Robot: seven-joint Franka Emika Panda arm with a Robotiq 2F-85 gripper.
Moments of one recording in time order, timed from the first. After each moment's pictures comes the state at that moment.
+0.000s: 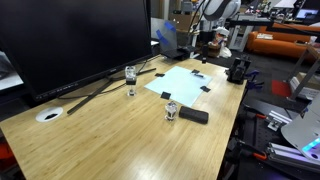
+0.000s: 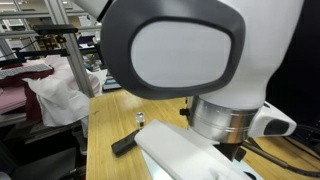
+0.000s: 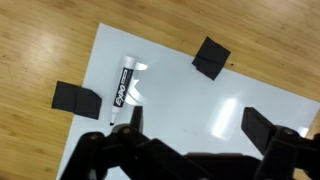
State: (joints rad) arm -0.12 0.17 -0.22 -2.18 -0.01 2.24 -0.69
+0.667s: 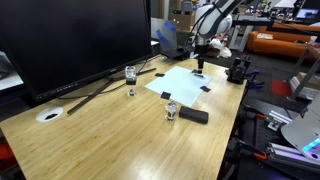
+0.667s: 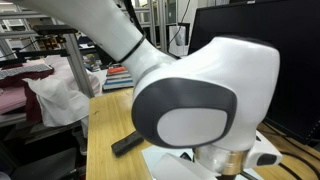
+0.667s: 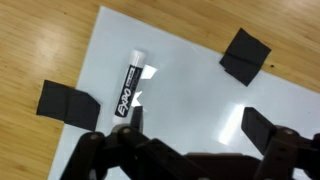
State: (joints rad) arm -0.15 0.33 -0.19 -2.17 -0.03 2.40 -0.69
